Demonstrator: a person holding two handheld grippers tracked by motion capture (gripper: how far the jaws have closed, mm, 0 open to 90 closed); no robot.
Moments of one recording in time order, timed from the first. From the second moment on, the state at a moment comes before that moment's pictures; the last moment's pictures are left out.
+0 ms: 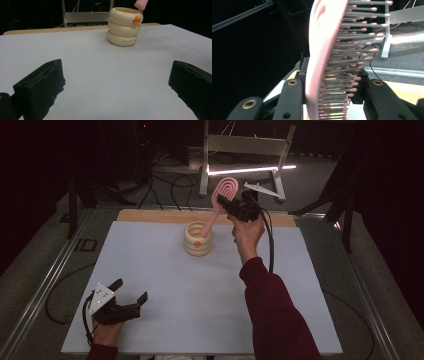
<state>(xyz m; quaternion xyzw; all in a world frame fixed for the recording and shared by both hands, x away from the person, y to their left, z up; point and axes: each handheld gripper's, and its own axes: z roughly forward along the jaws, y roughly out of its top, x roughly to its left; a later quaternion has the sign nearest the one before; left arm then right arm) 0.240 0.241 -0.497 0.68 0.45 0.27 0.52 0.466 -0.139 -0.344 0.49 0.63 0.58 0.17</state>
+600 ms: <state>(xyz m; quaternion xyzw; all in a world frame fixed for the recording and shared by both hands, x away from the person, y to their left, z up) 0.240 0.241 -0.498 0.68 0.45 0.27 0.52 0.469 -0.134 -0.348 0.50 0.62 0.59 0.17</state>
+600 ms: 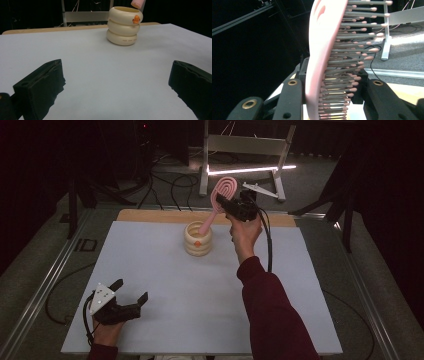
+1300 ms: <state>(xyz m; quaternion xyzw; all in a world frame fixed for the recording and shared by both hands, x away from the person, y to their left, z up) 0.239 0.242 -0.497 0.68 0.44 0.27 0.52 0.470 -0.126 -0.355 0.50 0.61 0.59 0.18</state>
